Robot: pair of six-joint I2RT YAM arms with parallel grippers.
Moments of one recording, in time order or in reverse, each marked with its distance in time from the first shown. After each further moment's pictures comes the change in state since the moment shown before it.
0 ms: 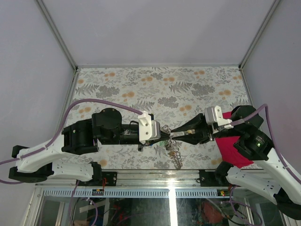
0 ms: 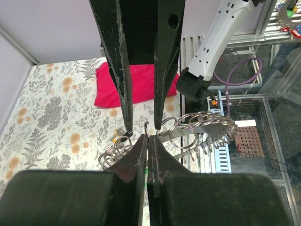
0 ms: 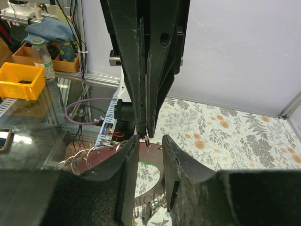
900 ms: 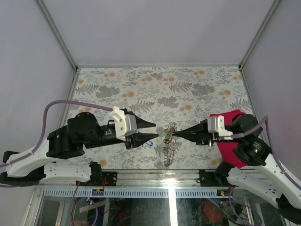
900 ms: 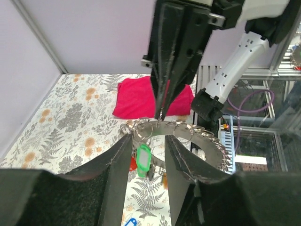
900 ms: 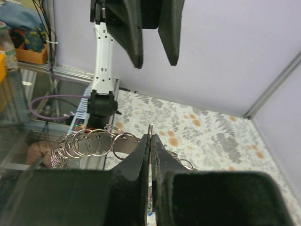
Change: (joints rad) left arm 0.001 -0.150 -0.106 0.096 -0.093 -0.048; right arm 0.000 -0.089 -0.136 0.087 0.082 -0.077
